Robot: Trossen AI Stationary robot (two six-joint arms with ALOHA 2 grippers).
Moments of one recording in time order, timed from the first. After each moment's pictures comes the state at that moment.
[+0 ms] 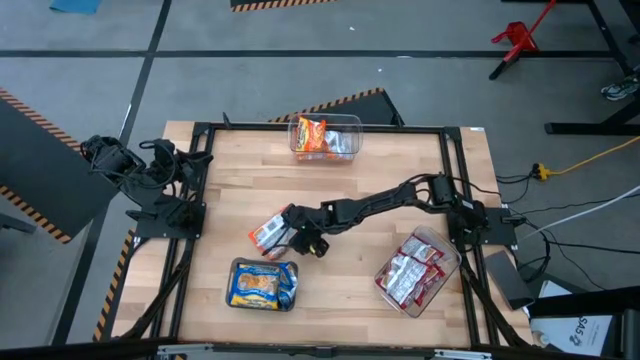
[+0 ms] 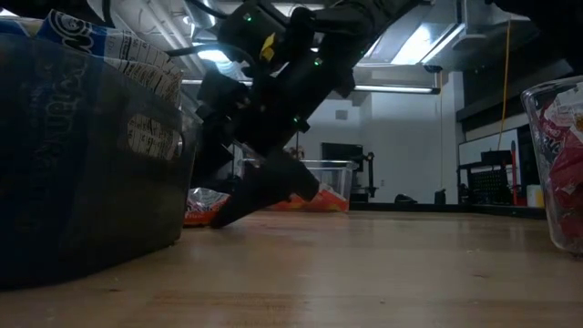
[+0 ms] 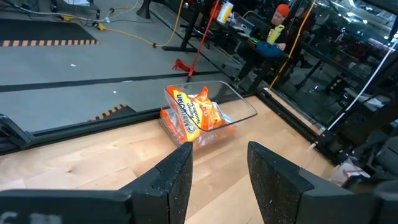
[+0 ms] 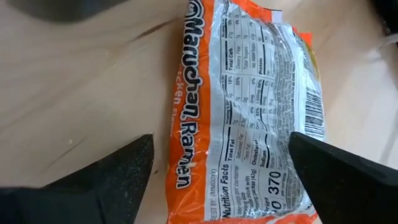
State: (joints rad) left arm -0.62 0.29 0.79 -1.25 -1.21 -1.20; right arm 0.07 2.29 1.56 -0.17 -0.02 -0.86
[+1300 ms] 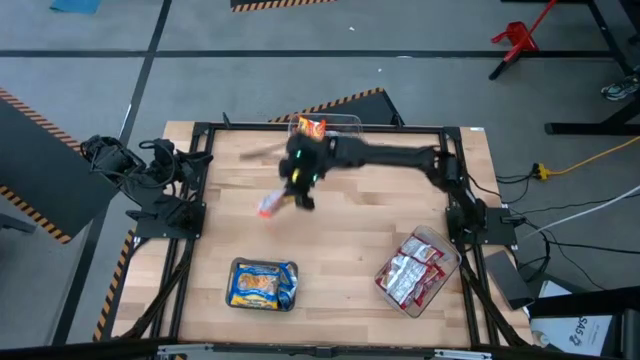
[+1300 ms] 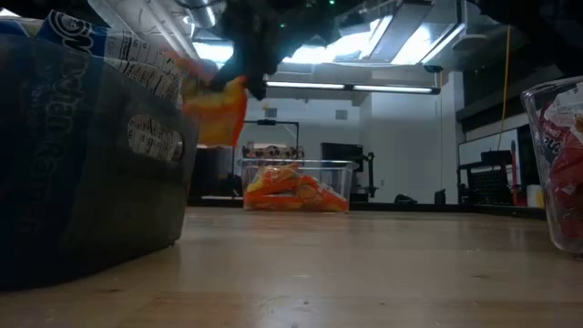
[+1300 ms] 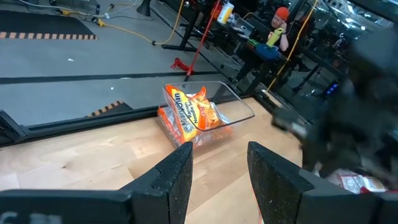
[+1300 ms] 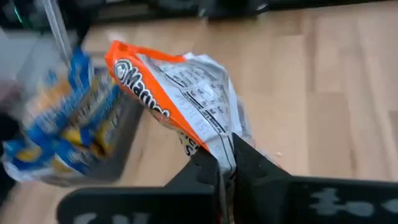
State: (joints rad) left arm -0.62 0.29 0.79 -1.24 -1.21 -1.23; right arm -0.18 2.18 2.01 -0.65 -0.44 -0.12
